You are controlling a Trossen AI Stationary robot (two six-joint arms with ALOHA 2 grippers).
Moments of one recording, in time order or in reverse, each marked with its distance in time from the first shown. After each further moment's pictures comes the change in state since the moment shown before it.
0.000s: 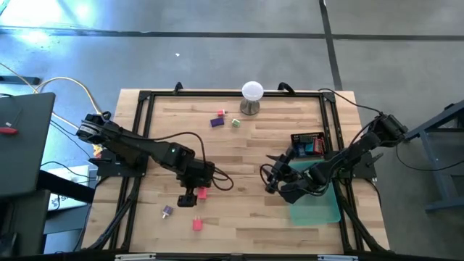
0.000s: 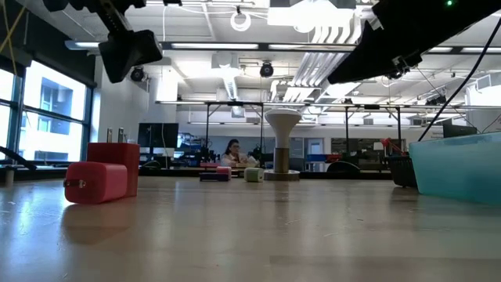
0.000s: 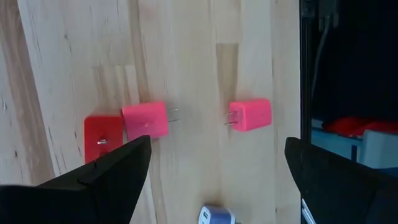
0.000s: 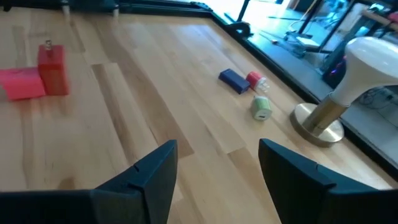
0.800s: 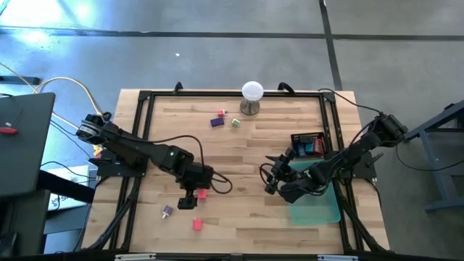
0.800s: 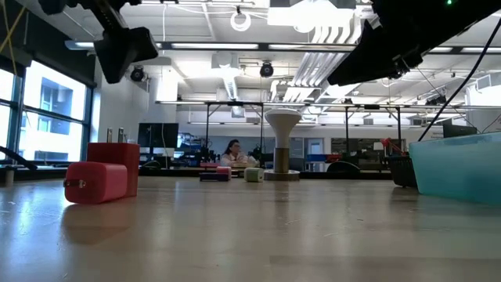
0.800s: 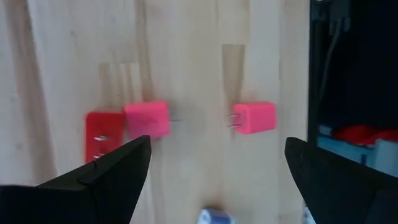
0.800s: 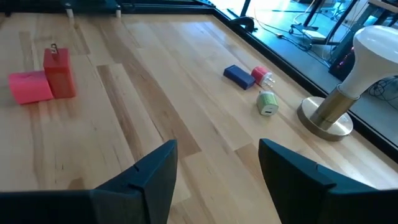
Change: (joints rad) left arm -0.041 0.000 -0.001 0.006 -0.057 -0.063; right arm -0.007 0.000 0.000 0.000 -0.028 0.042
